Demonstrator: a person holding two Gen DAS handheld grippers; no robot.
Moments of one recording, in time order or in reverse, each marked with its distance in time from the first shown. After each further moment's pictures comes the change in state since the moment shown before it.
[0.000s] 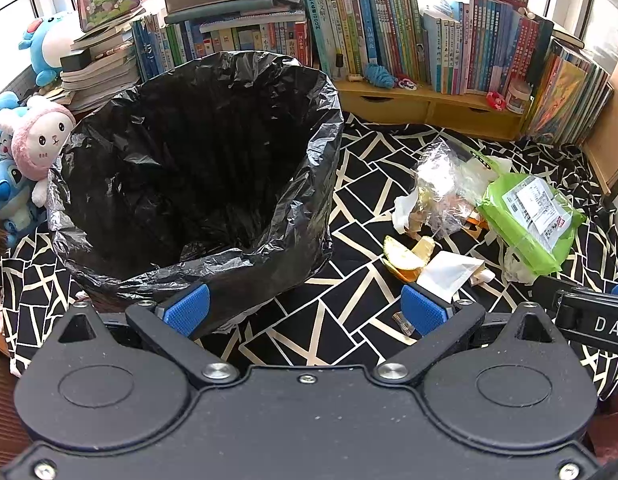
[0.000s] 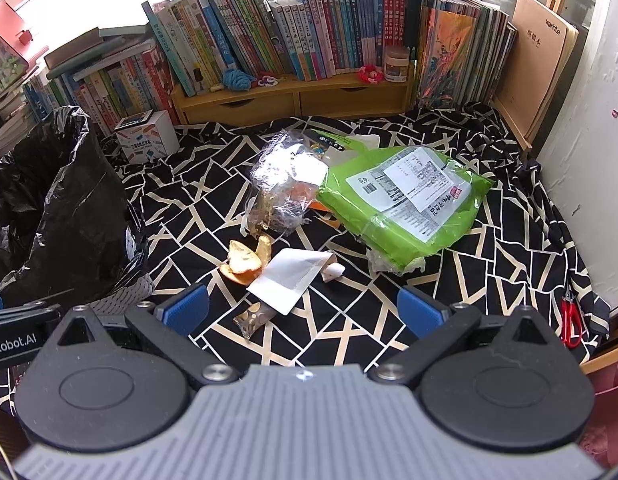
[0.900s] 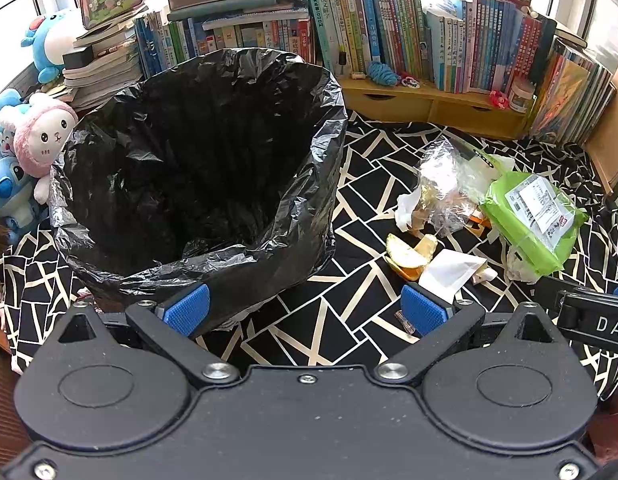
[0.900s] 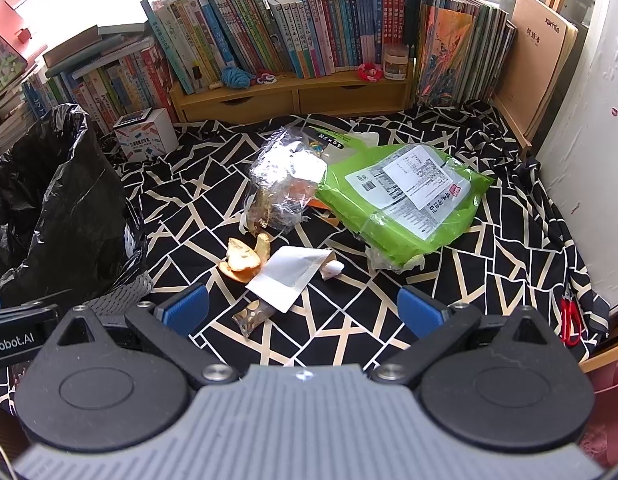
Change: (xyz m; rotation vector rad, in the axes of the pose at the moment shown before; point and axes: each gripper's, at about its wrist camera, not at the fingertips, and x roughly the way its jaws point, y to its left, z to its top) left arm 0.002 0.000 -0.003 -0.001 0.004 -0.002; right arm 0.001 0.000 0.001 0.001 0.003 -0.002
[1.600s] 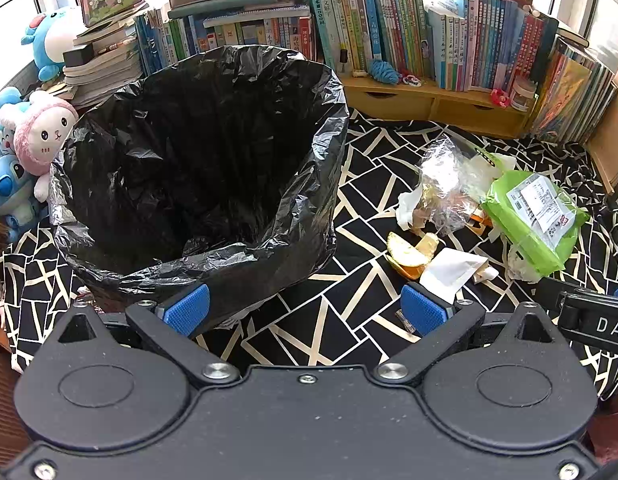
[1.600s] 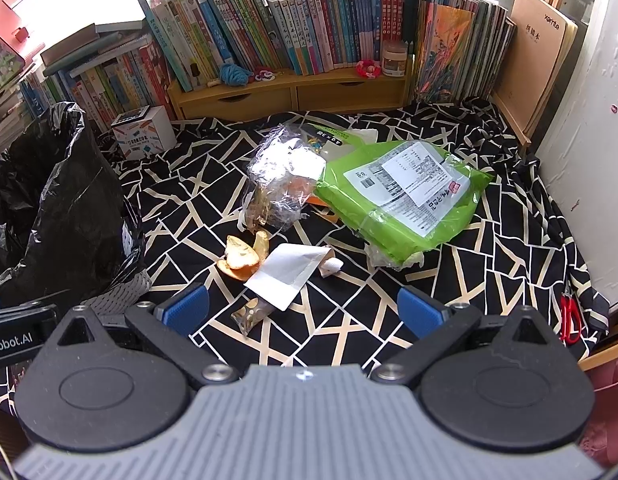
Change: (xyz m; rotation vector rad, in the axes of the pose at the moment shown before) left arm 0.000 0.000 0.001 0.000 0.002 0.000; right arm 0.003 -0.001 0.000 0.001 0.006 -0.001
